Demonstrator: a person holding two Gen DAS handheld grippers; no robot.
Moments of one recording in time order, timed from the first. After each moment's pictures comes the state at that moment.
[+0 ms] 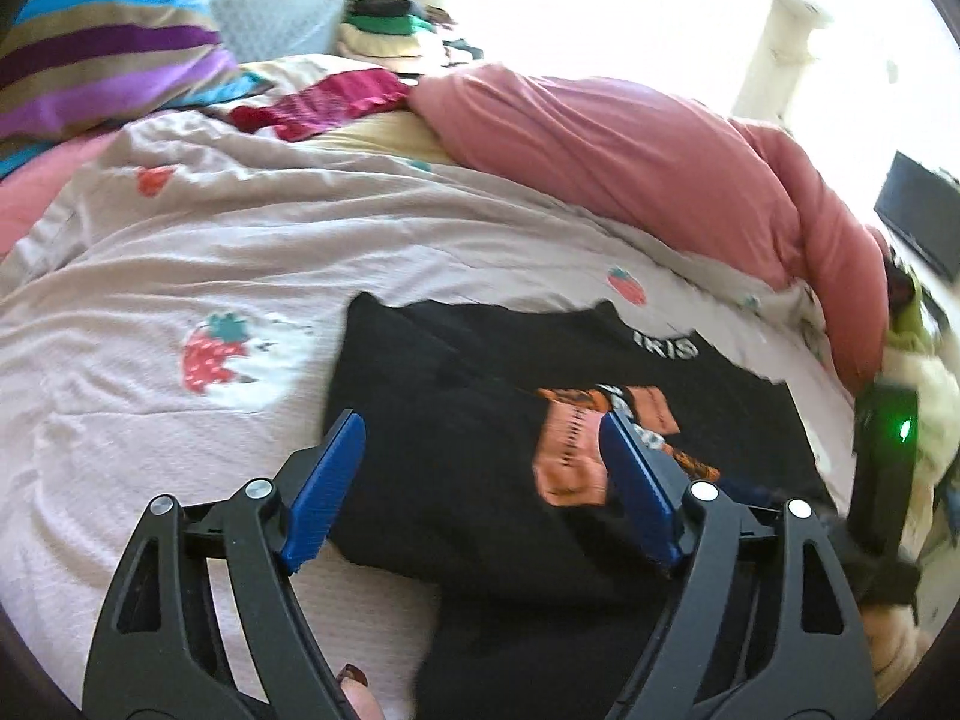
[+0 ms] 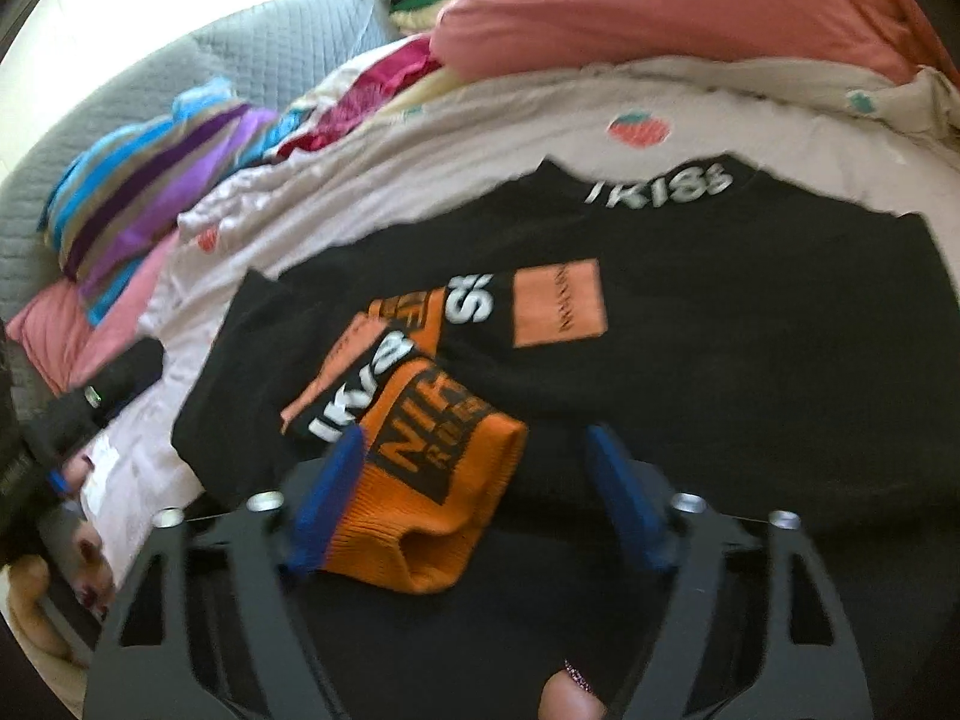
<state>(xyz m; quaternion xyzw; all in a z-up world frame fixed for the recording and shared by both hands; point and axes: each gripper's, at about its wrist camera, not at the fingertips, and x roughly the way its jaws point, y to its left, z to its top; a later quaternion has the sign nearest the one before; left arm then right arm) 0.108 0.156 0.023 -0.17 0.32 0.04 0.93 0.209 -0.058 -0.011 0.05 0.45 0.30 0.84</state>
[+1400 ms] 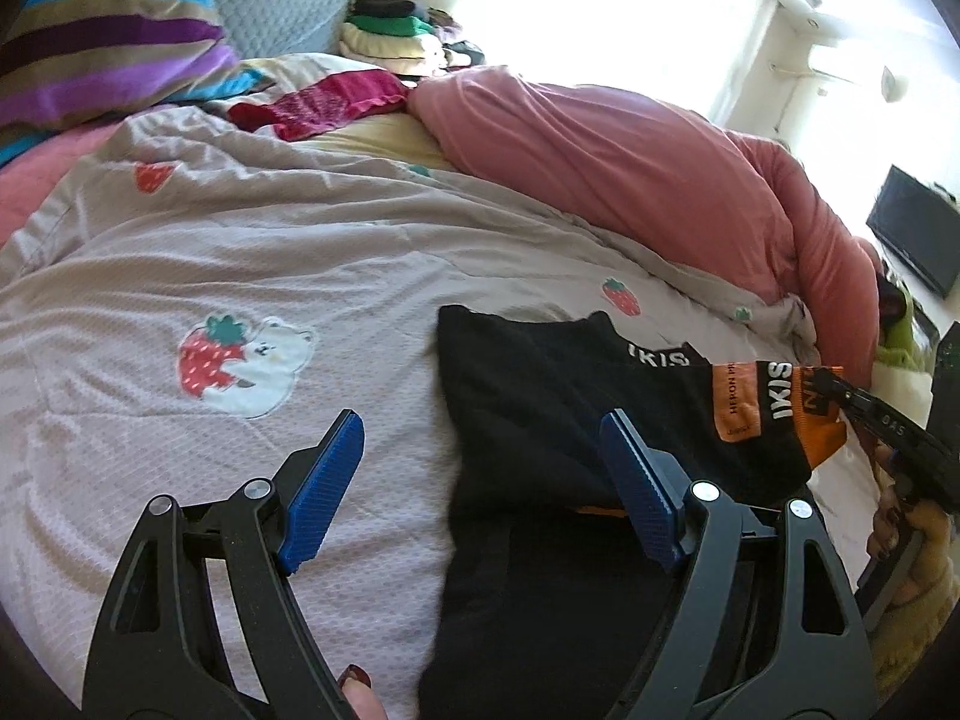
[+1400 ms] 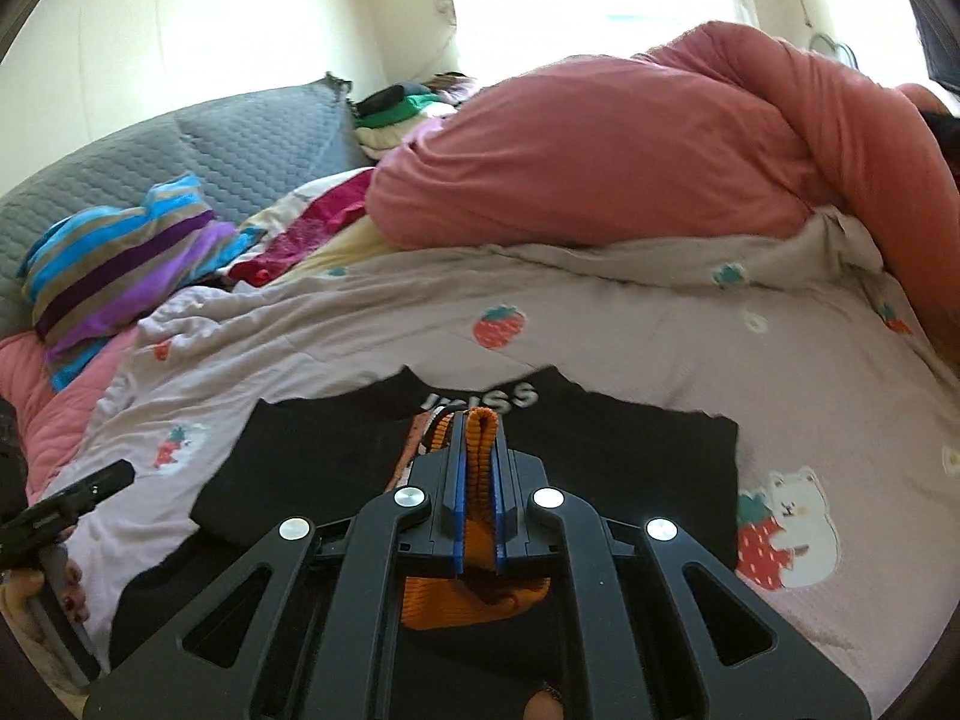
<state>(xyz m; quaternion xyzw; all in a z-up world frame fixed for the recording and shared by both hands) 0.111 0.155 0.026 -0.18 0.32 0.03 0.93 0.243 -0.160 0.067 0.03 0.31 0.23 0.92</state>
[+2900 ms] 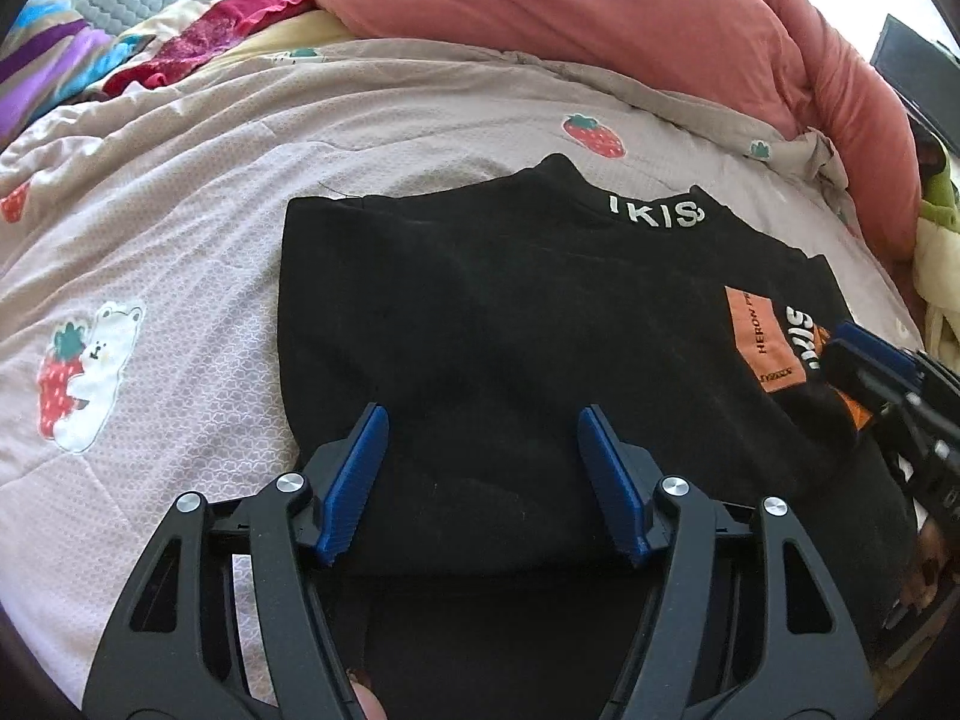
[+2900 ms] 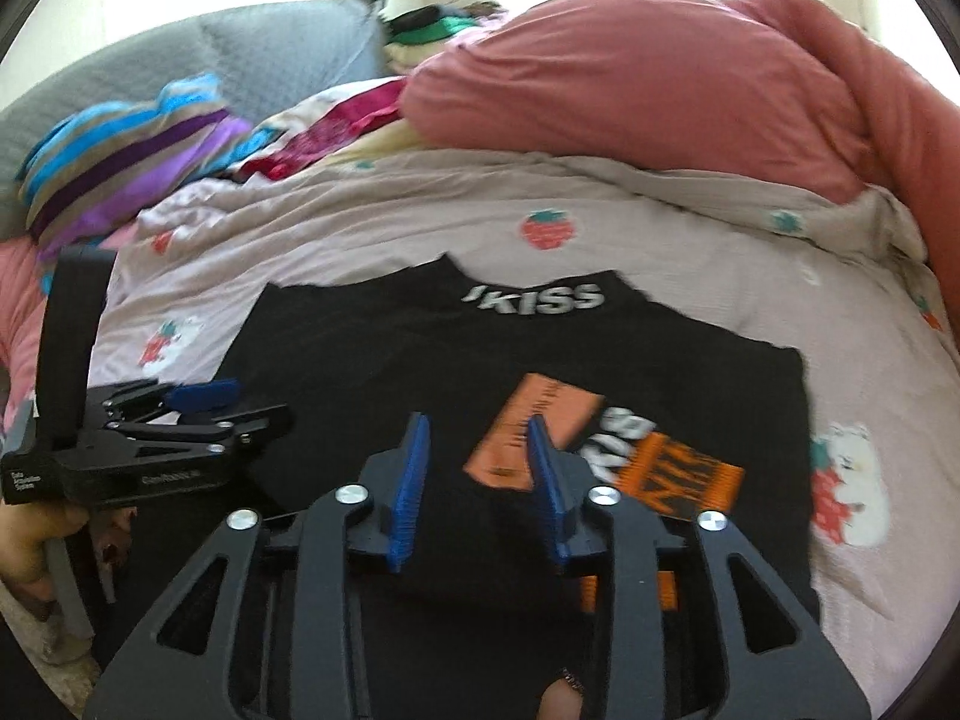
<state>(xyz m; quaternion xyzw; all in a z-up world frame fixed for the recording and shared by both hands) 0.201 0.088 -0.027 -0.08 0.47 -0.02 0.88 0.236 -0.097 0.023 -0.05 0.38 0.26 0.89</state>
